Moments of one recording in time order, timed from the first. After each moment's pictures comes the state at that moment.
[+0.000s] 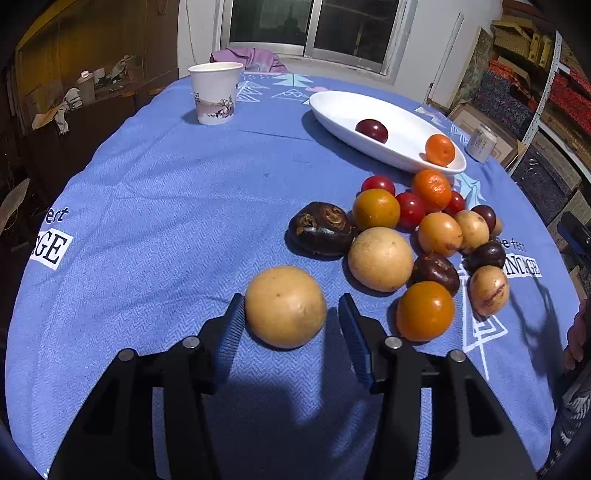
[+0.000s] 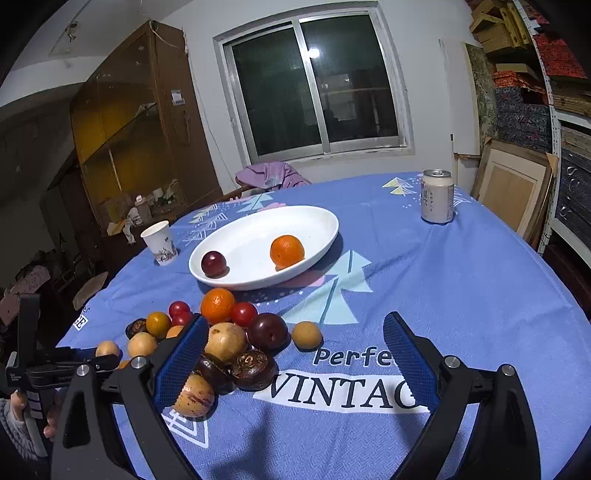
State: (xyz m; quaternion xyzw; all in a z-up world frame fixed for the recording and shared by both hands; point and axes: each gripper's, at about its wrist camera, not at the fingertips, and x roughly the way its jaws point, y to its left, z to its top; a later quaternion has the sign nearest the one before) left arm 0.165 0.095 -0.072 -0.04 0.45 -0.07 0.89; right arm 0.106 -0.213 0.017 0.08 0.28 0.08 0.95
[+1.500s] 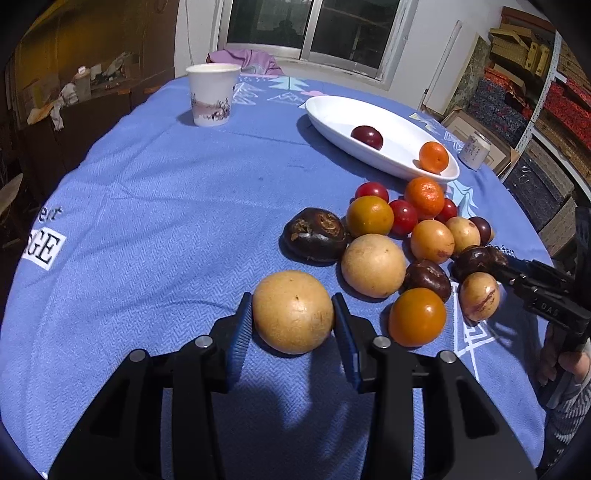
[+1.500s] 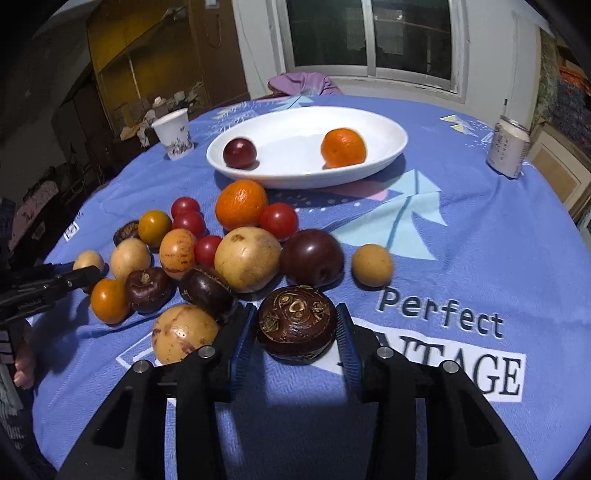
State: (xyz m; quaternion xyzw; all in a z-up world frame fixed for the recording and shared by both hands) left arm 0.164 0.096 -0.068 -0.05 0.43 -0.08 0.90; right arm 0.140 -0.165 -0.026 0.00 0.42 0.14 0.90
